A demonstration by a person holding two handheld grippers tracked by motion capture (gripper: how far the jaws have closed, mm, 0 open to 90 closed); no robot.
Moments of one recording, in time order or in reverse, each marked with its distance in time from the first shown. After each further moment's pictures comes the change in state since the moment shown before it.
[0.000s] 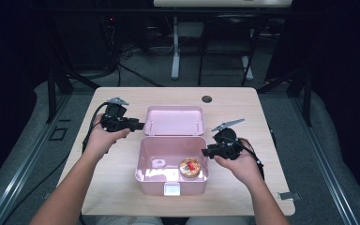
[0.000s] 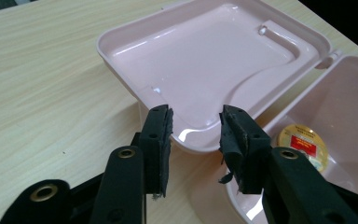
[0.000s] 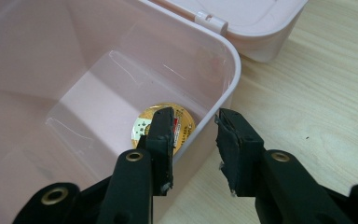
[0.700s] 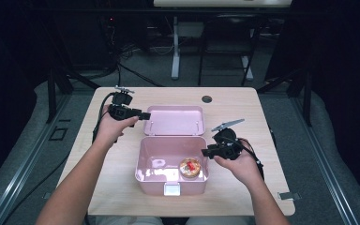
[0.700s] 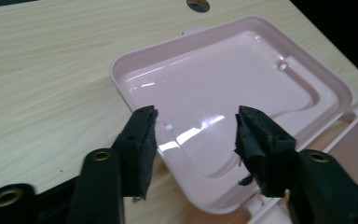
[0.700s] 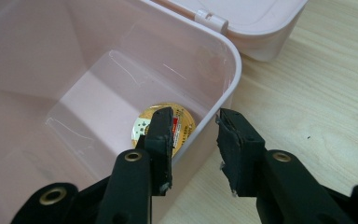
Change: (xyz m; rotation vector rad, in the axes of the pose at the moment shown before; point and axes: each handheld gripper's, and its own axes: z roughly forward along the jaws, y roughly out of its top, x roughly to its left) left arm 0.009 0.032 0.022 0.001 0.017 -0.124; right arm 0.000 0.000 0.001 0.000 0.003 0.003
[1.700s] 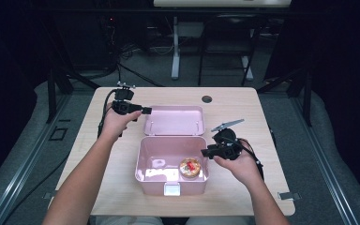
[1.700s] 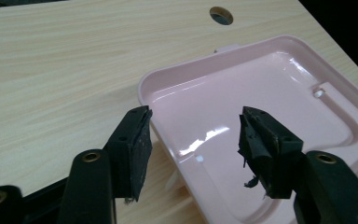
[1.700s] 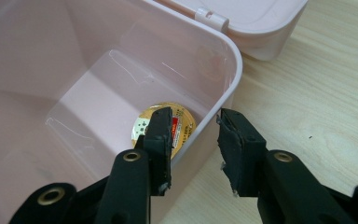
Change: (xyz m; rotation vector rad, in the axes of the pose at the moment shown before) left arm 0.023 0.010 0.025 0.004 0.049 -0.059; right arm 0.000 -0.001 0.001 0.002 0.001 0.002
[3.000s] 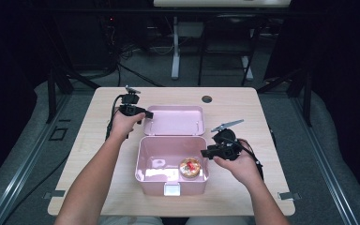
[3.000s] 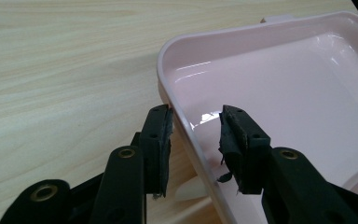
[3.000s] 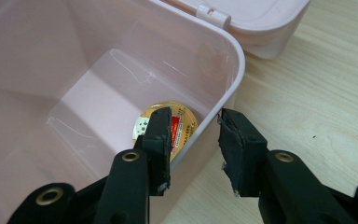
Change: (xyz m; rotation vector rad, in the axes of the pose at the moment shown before) left arm 0.016 -0.007 0.047 0.094 -0.006 -0.104; right arm -0.001 -0.001 0.002 0.002 0.009 0.002
